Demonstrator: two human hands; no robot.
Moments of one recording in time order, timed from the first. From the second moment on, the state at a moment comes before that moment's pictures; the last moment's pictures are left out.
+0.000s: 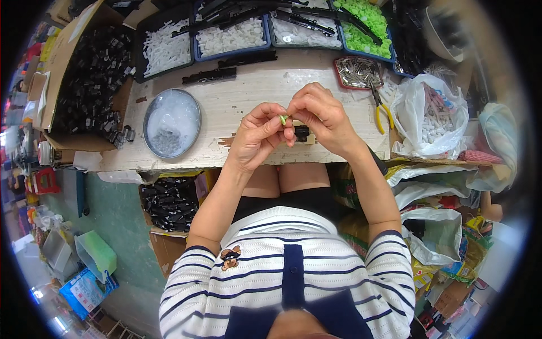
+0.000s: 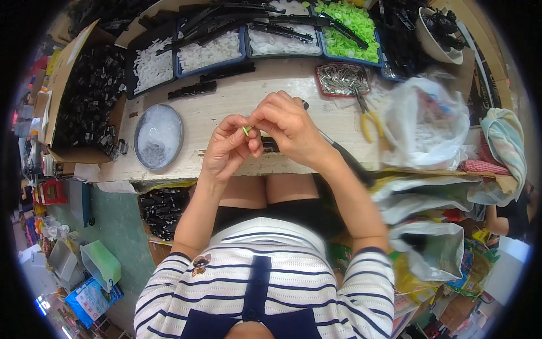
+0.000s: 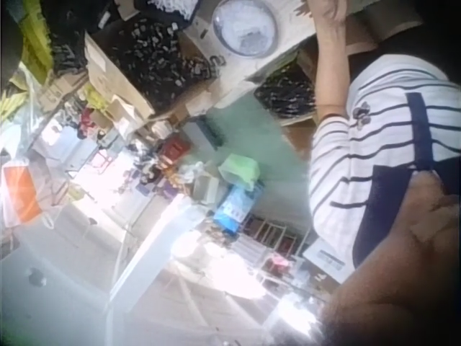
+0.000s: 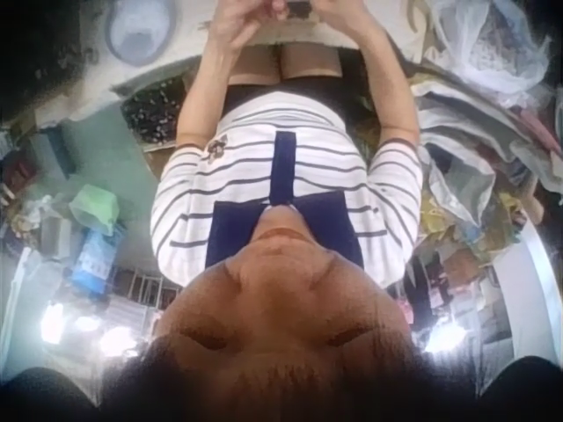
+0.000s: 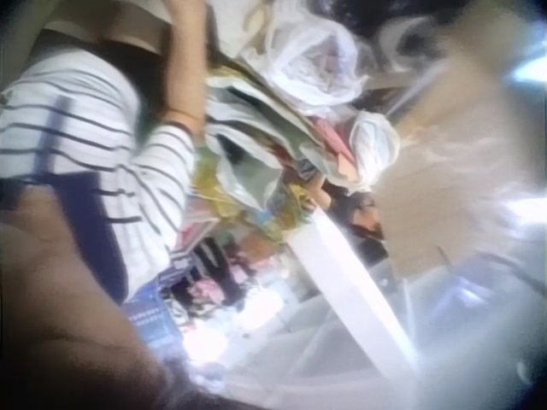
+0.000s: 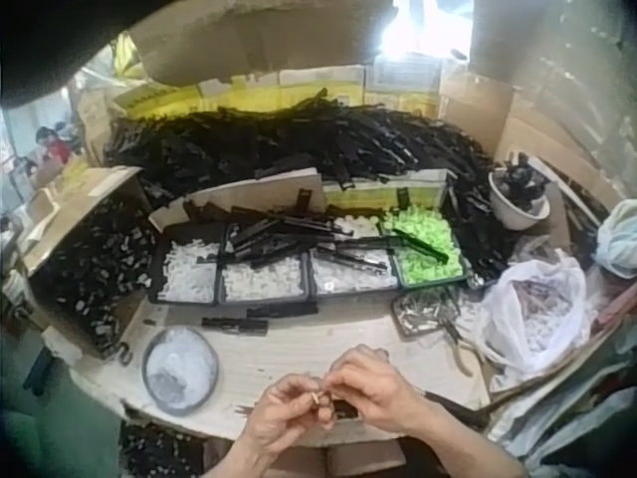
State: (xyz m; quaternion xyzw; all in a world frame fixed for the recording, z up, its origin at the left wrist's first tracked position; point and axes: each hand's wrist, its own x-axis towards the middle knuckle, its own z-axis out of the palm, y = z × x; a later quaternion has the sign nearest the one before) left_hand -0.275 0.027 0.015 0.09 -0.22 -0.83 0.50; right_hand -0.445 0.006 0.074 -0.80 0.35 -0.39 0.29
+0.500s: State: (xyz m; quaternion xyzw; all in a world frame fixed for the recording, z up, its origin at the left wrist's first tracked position) left_hand -0.266 0.038 0.032 0.30 -0.69 -0.34 0.57; right_hand -0.439 0.015 0.068 -0.75 0.33 -0.40 0.40
